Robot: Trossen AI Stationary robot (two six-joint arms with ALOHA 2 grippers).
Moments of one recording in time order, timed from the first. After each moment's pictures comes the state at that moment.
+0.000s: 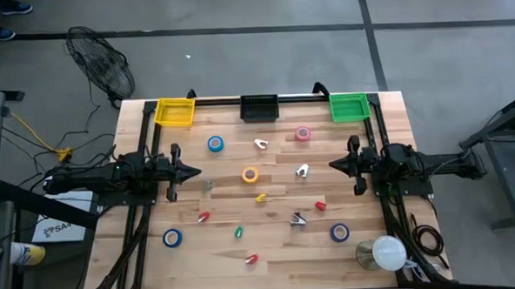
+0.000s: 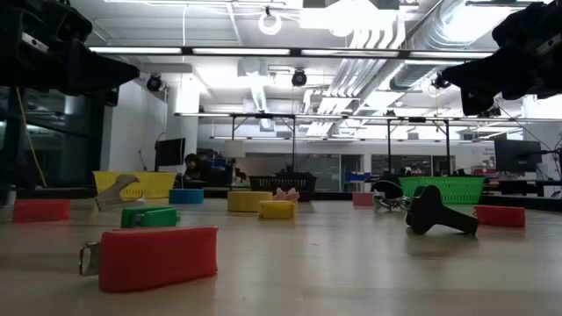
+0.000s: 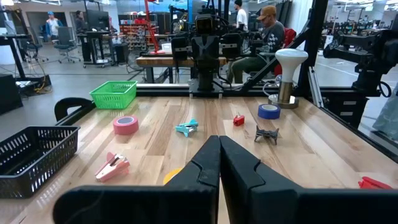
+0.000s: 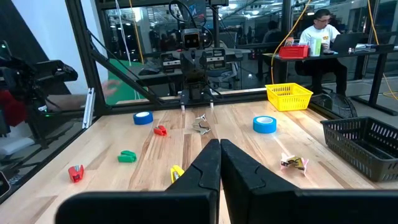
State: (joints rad) left arm 0.00 0.01 0.01 0.01 -0.01 -0.01; right arm 0.00 0.02 0.01 0.03 0.05 0.09
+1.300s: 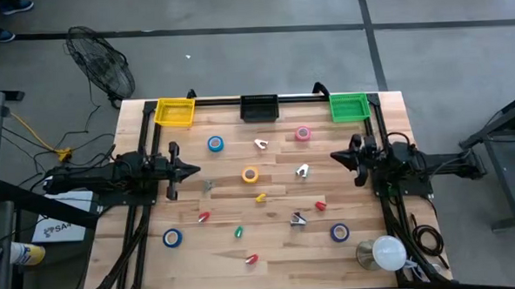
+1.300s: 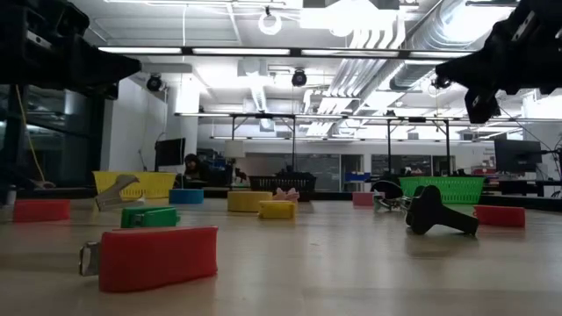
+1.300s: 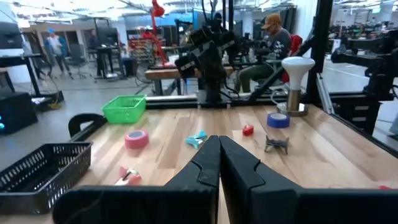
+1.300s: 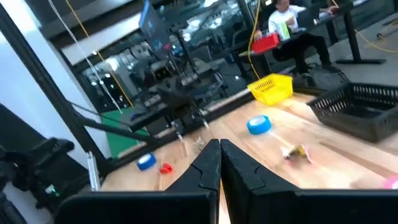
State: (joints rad) left arm 0.00 0.01 0.01 0.05 -0.04 0.05; right arm 0.00 0.02 0.03 0.08 0.18 0.44
